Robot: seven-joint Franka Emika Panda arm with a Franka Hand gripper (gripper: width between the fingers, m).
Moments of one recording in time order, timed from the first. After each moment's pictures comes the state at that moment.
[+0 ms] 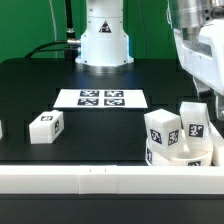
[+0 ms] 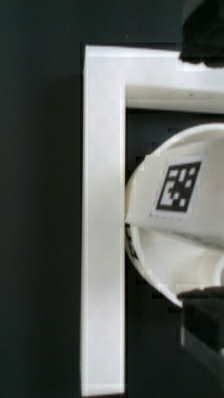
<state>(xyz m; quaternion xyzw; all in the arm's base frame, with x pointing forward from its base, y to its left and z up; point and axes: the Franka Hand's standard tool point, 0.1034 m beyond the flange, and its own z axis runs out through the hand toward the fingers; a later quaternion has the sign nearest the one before) 0.620 0.120 0.093 -0.71 0.69 0.02 0.11</state>
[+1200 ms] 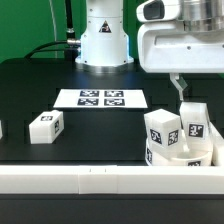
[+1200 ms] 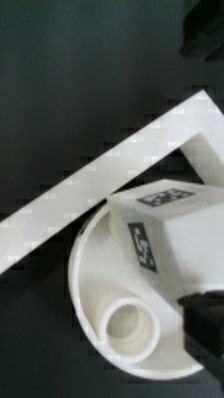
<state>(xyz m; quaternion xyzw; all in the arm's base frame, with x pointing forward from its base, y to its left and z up) 0.616 0.119 0.101 -0.95 0.30 0.03 0.09</state>
